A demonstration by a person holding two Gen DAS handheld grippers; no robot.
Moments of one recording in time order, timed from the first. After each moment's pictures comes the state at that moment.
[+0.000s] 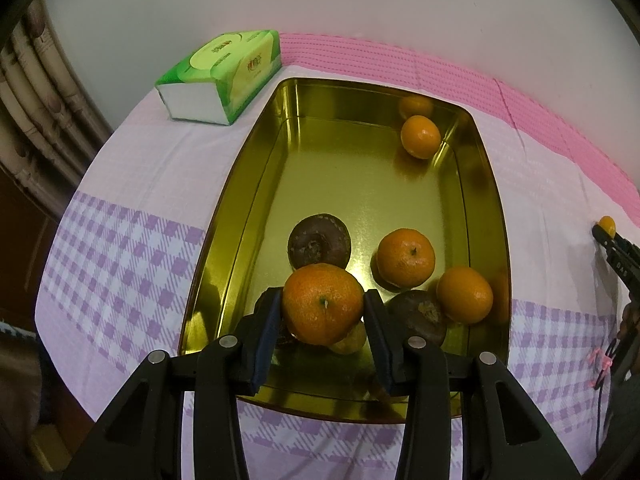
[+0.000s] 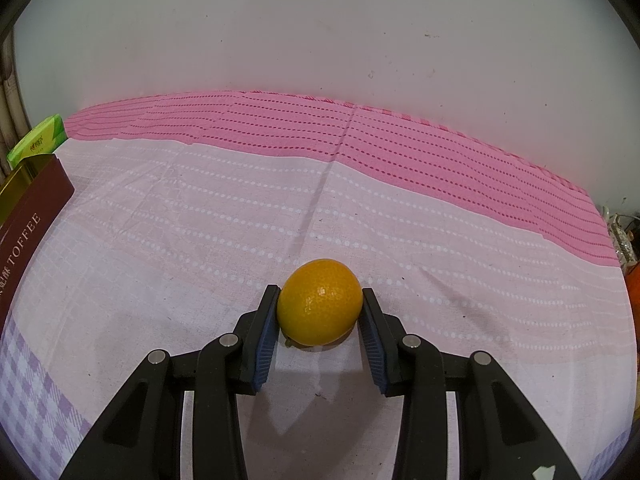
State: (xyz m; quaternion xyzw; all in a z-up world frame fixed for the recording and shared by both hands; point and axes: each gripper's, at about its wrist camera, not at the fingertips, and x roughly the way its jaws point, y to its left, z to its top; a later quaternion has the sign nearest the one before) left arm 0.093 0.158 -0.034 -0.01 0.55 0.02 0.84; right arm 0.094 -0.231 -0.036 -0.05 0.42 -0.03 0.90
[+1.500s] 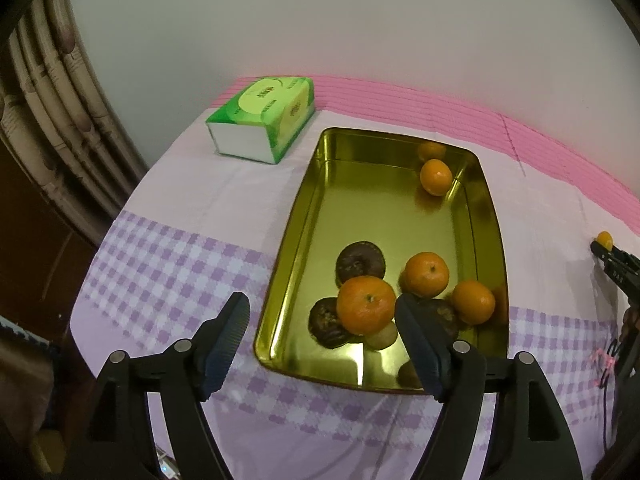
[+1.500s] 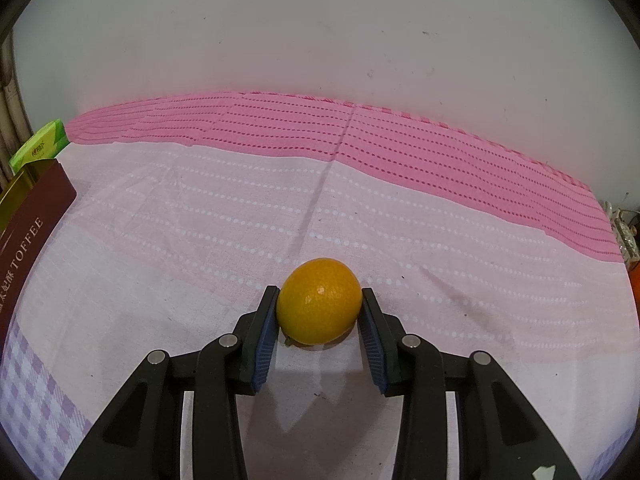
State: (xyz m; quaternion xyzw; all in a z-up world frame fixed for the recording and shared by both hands) left arm 0.066 0.178 0.009 0.00 0.49 0.05 0.87; right arm 0.093 -0.237 -0.035 -0.04 0.42 -0.02 0.90
